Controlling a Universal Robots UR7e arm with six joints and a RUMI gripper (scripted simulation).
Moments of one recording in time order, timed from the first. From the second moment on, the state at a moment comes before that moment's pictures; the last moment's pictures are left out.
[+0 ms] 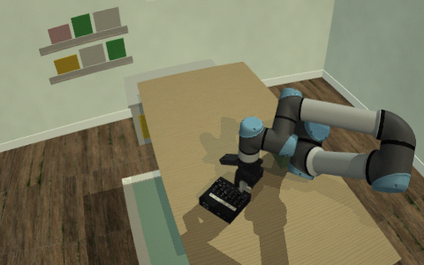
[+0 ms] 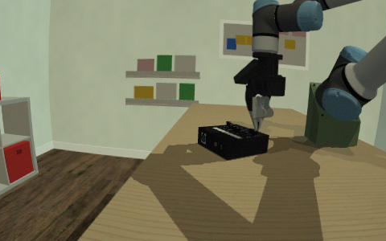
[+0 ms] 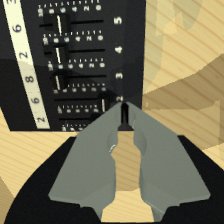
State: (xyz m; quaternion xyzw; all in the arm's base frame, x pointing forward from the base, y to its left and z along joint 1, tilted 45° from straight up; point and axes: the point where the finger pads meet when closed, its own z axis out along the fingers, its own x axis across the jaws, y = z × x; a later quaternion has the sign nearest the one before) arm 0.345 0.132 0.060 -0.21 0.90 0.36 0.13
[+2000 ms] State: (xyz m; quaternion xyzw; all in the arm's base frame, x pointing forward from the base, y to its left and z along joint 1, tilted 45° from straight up) arm 0.361 0.137 0.067 -0.21 0.90 0.36 0.13
